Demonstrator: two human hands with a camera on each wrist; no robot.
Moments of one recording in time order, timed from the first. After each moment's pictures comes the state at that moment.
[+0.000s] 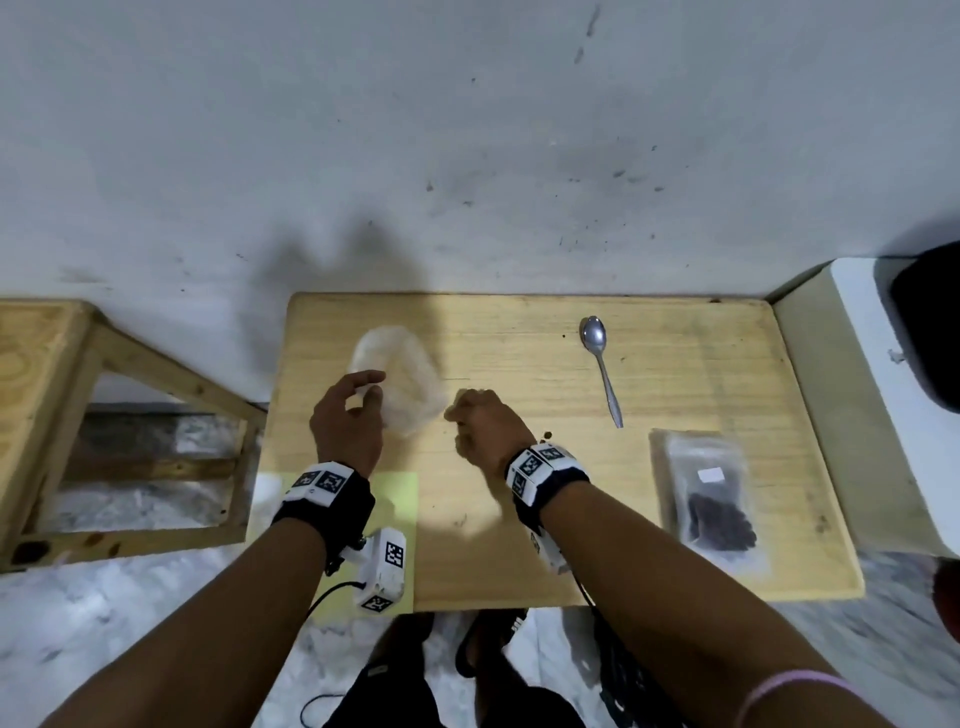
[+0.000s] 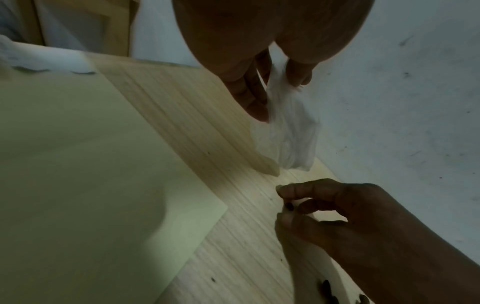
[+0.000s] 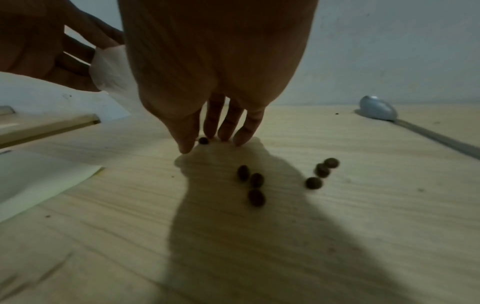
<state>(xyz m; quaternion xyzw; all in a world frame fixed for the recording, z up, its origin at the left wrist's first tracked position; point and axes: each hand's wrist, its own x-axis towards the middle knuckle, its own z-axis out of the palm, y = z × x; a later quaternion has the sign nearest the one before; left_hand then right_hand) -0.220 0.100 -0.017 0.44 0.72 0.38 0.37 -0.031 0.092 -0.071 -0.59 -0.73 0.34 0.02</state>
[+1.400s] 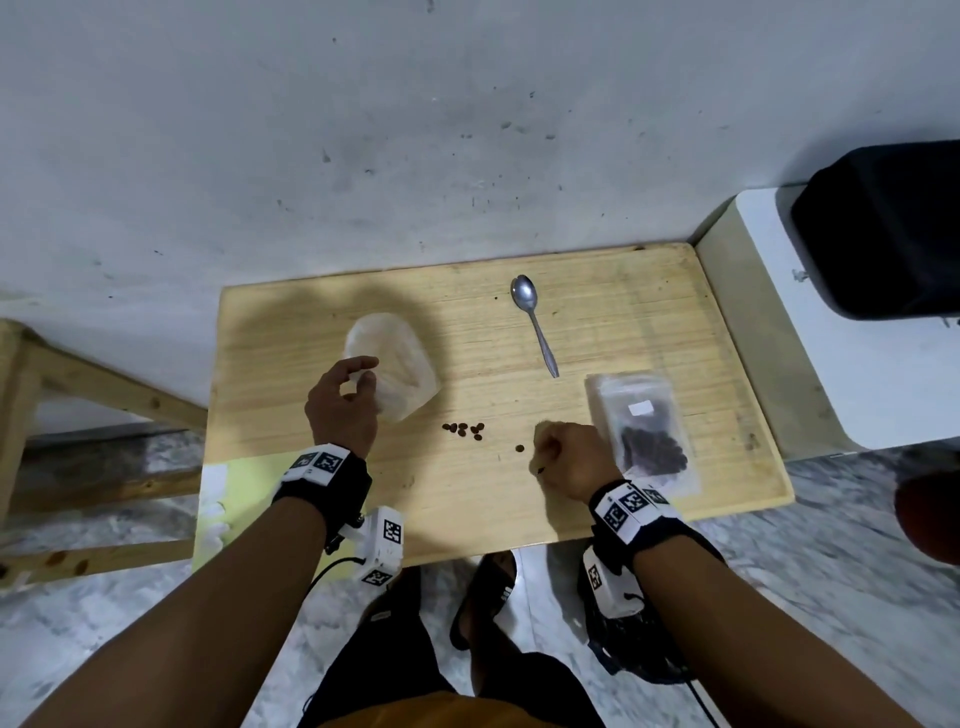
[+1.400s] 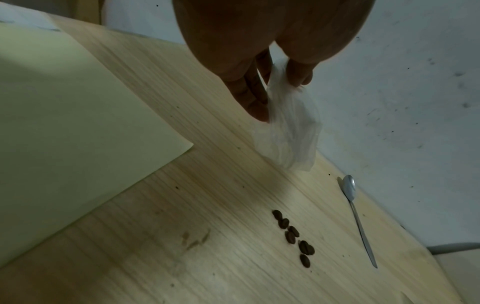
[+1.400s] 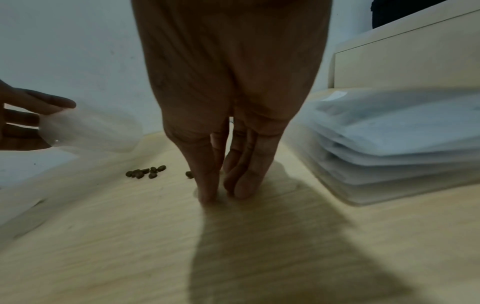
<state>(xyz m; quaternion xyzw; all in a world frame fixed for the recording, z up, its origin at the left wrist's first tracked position) -0.158 0.065 -0.018 0.48 0.69 0.37 0.39 0.104 -0.044 -0.045 -0.77 -0.51 0.38 0.05</state>
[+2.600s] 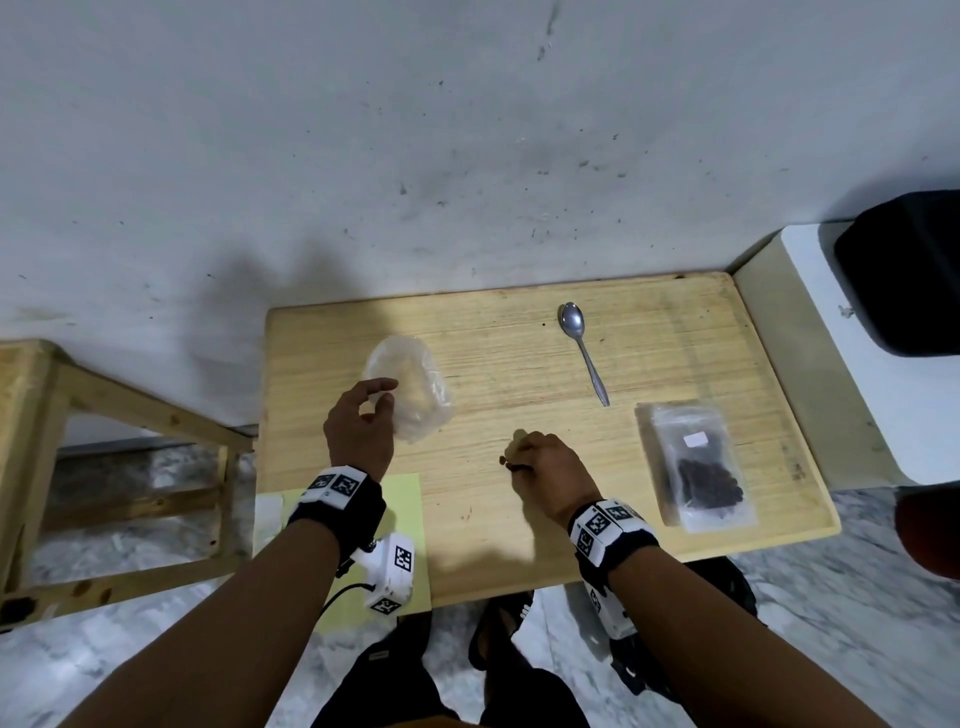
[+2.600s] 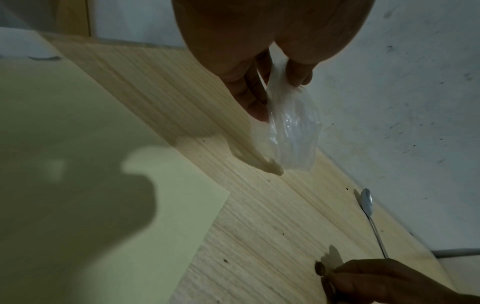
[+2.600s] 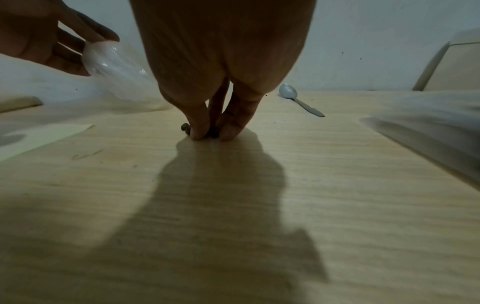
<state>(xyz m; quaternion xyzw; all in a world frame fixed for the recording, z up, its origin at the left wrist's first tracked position) -0.216 0.100 -0.022 0.49 0.68 0.35 0.41 0.009 0.001 -0.072 -0.72 -0.63 0.30 0.08</state>
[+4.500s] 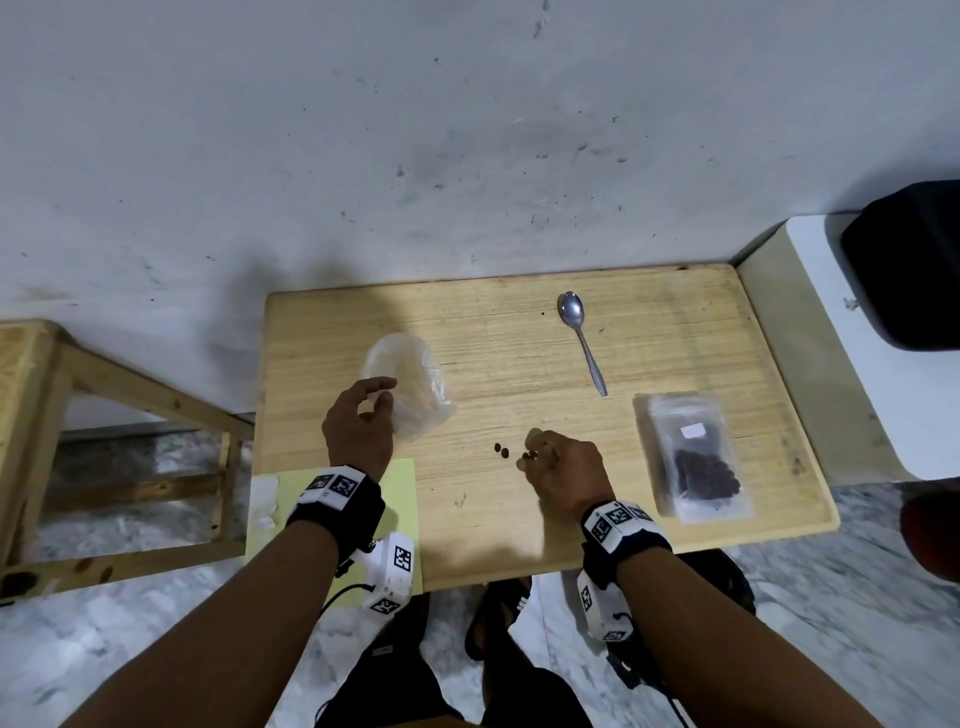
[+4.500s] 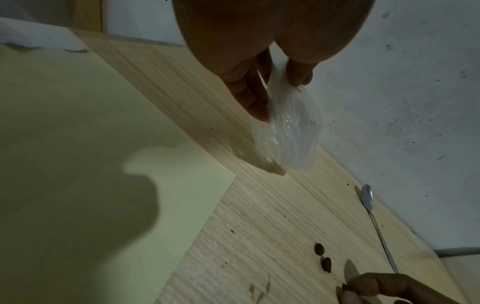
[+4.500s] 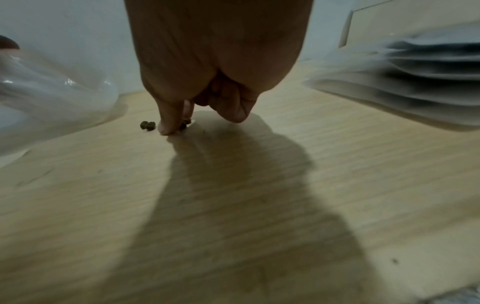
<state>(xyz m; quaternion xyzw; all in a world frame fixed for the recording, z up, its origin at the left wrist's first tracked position) -0.211 0.080 -0.024 0.47 0.69 0.36 0.42 0.030 -0.020 -0.068 -0.78 -0.46 0.38 0.20</state>
